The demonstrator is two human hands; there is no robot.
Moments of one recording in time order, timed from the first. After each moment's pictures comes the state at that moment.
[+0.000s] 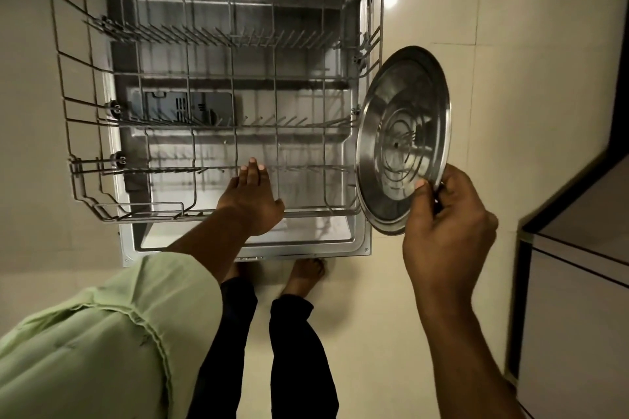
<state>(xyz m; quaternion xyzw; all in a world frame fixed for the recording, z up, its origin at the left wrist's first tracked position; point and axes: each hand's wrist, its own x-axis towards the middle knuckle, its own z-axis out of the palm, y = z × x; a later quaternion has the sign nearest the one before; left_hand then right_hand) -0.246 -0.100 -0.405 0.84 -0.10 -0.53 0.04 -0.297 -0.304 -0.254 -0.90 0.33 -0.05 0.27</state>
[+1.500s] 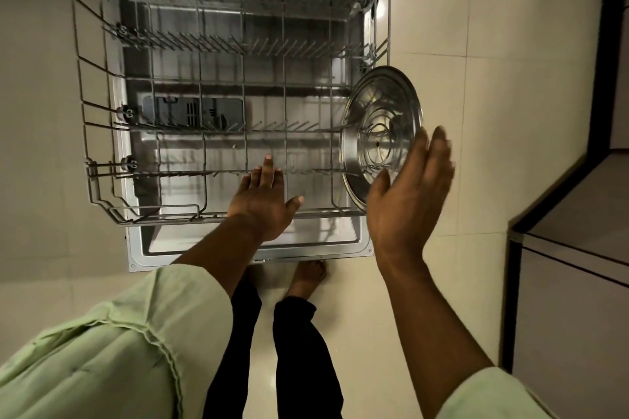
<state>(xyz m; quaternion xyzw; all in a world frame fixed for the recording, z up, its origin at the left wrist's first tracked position) -0.248 -0.087 -0.389 0.86 -0.15 -0.49 0.06 -0.274 -0.266 -0.304 -0.96 0.27 0.00 0.09</state>
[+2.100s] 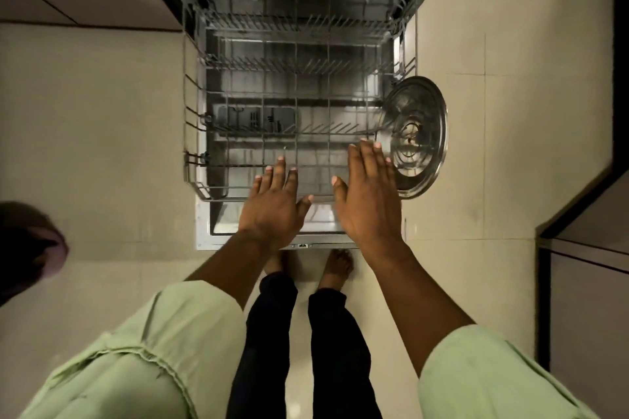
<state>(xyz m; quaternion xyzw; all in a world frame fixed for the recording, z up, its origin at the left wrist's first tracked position) -0.292 -0.009 -0.286 0.91 -0.11 -0.38 0.09 -0.300 -0.167 -0.248 -0.97 0.08 0.19 0.15</state>
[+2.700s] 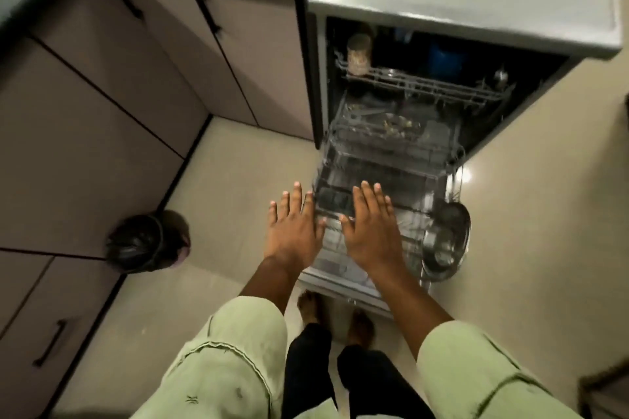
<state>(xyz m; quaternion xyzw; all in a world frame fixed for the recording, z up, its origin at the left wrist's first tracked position) -0.345 0.087 -0.008 0.97 0.08 -0.21 0.08 -0.318 -0.059 -0.019 -0.97 -0.10 0.13 0.19</state>
